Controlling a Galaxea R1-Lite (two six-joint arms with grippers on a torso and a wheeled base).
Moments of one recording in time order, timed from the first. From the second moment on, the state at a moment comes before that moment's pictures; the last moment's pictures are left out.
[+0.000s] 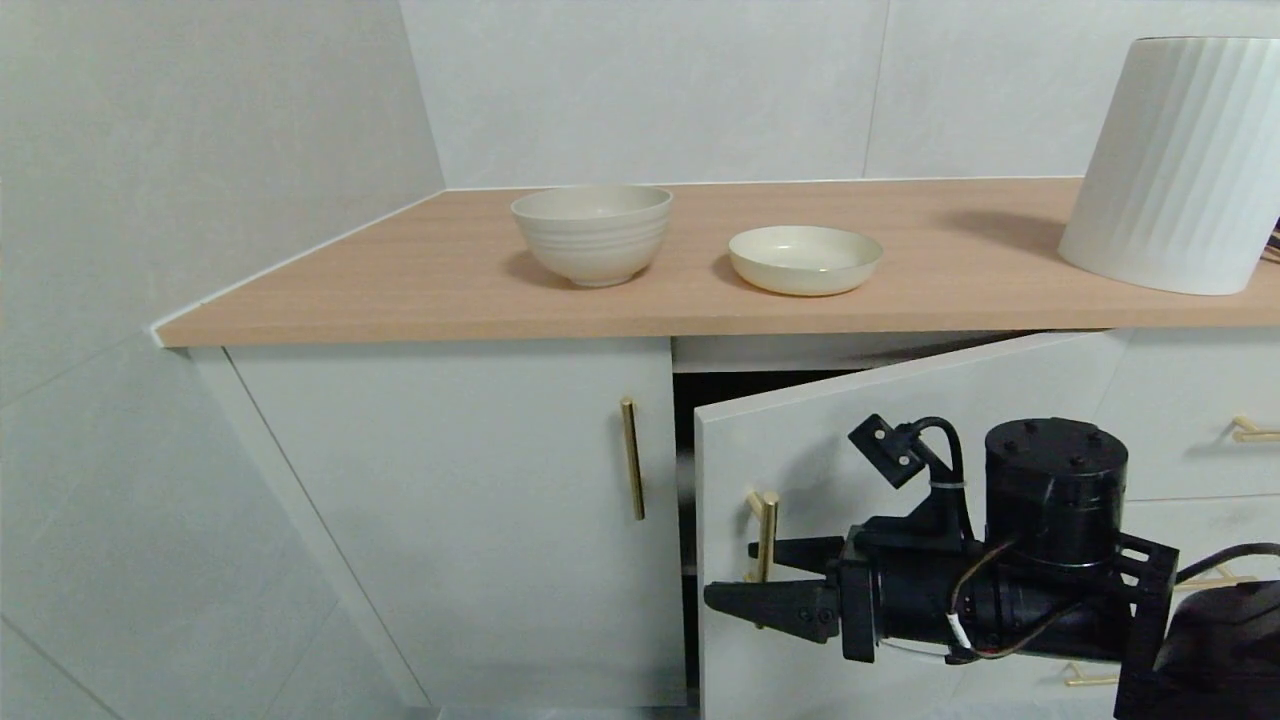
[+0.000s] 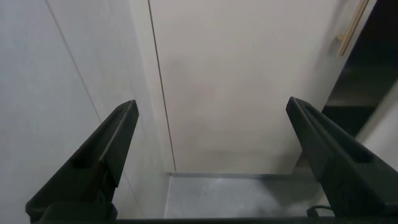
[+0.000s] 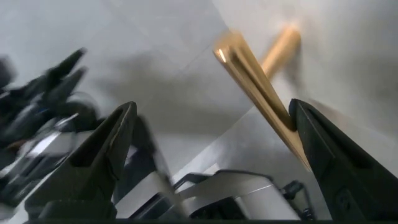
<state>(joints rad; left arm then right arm) 0.00 0.00 0.00 -0.01 0.03 0.00 0.70 1.79 -0.54 -1.03 0.55 0.46</state>
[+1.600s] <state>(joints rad) -0.42 1.55 -0.41 -0.66 -0.63 -0.23 0.74 1.80 -0.52 -1.03 0.55 0.46</state>
